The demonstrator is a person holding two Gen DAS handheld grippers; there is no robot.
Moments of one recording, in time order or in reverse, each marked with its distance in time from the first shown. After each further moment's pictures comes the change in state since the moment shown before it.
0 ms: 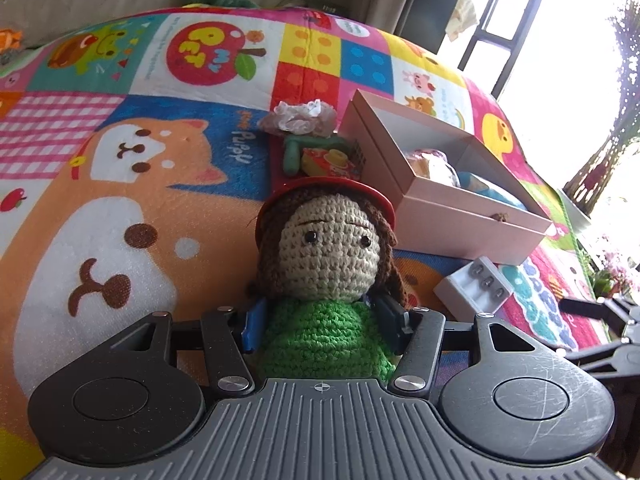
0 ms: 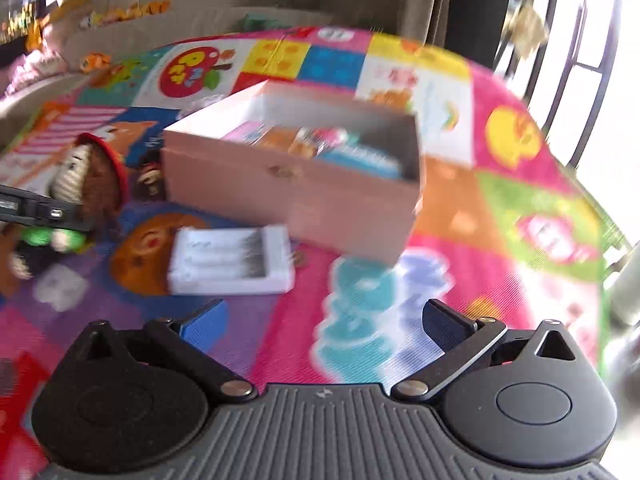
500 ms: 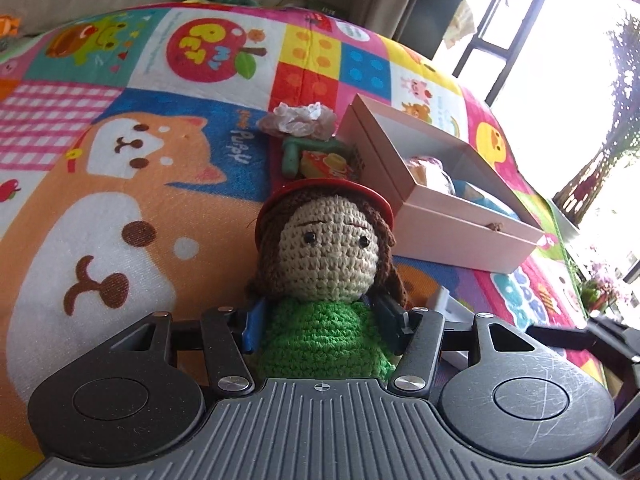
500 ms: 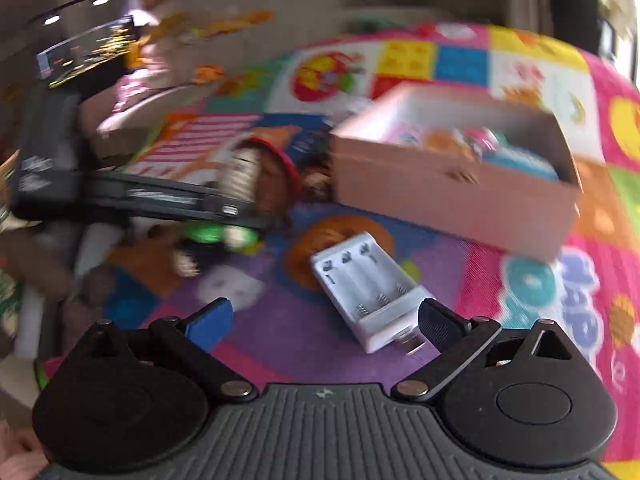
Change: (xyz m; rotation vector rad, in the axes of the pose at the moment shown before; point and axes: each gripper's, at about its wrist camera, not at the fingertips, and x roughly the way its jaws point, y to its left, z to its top) left arm -0.001 0.010 0.002 -0.029 -0.009 -0.051; right arm -0.025 0.045 0.002 -0.085 -0.044 0.369
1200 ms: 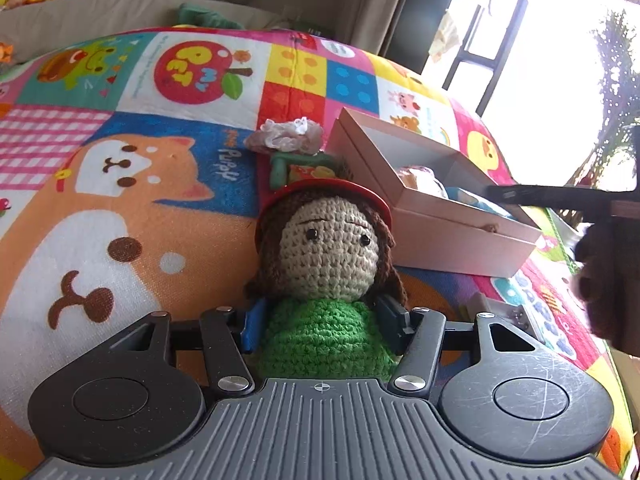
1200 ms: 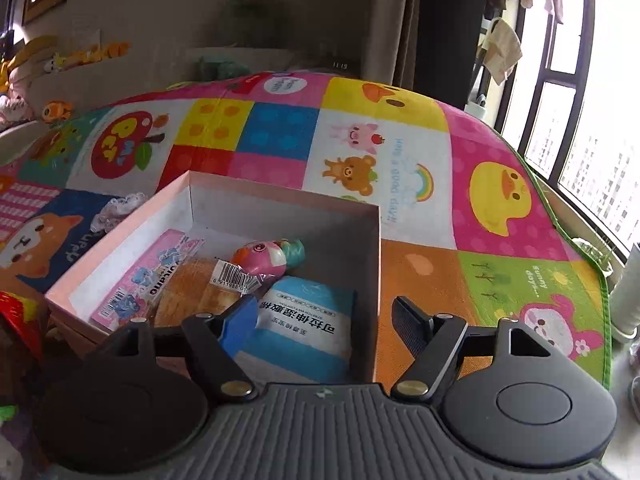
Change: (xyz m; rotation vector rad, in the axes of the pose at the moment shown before) left arm 0.006 -0.008 -0.008 0.047 -0.080 -0.001; right arm 0.043 -0.117 0.086 0.107 -0.100 -0.467
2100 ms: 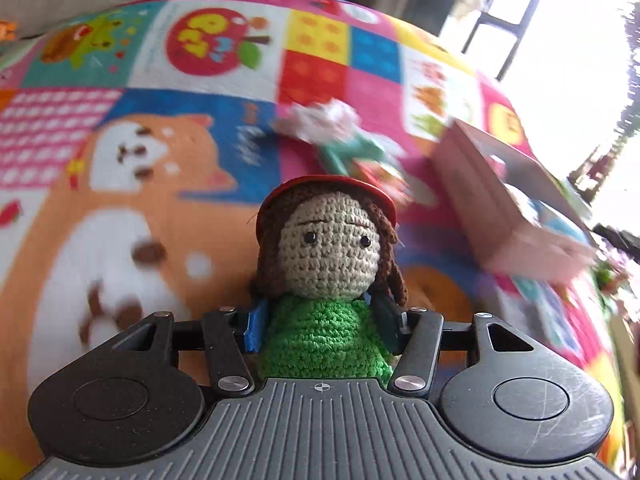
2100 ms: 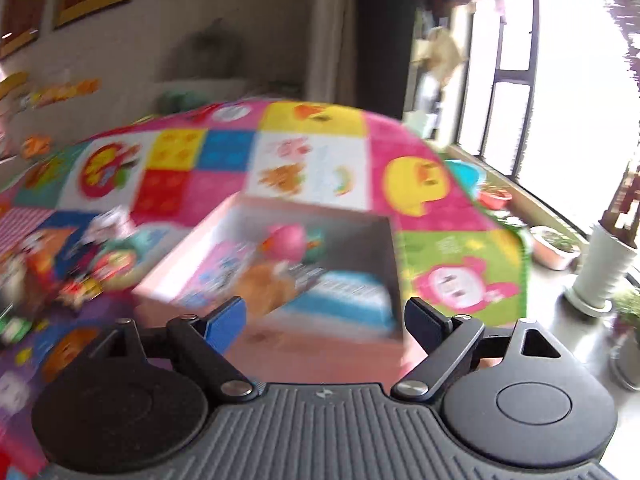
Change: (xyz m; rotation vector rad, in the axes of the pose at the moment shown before) left arm 0.000 0.008 0.021 -0.017 0.157 0.030; right arm -0.081 -0.062 -0.043 0.095 -0.072 -0.124
